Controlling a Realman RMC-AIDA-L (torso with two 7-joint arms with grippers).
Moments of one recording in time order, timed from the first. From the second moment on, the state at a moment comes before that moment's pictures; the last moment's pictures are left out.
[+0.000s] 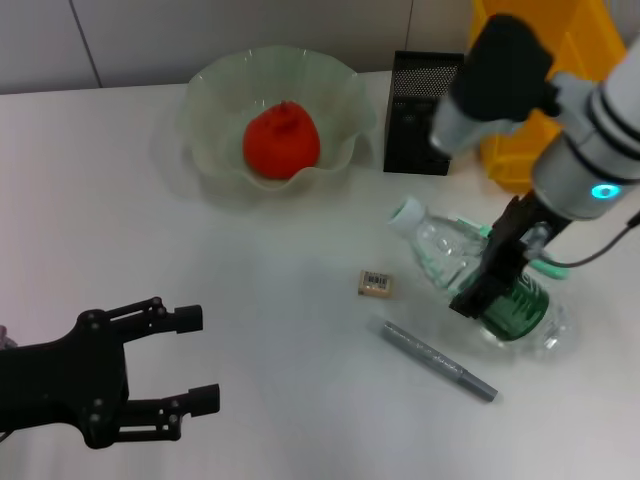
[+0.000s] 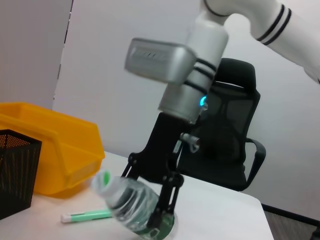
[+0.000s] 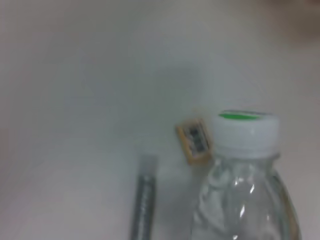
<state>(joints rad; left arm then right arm) -0.28 -2.02 1.02 0.75 1.69 1.82 -1.30 0.68 2.08 -1.42 -1.34 -2.68 -1.68 2.47</state>
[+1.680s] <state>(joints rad) -0.49 -2.06 0.83 0.65 1.68 1.72 -1.36 0.60 2.08 -1.03 -1.09 -2.03 -1.66 1.62</state>
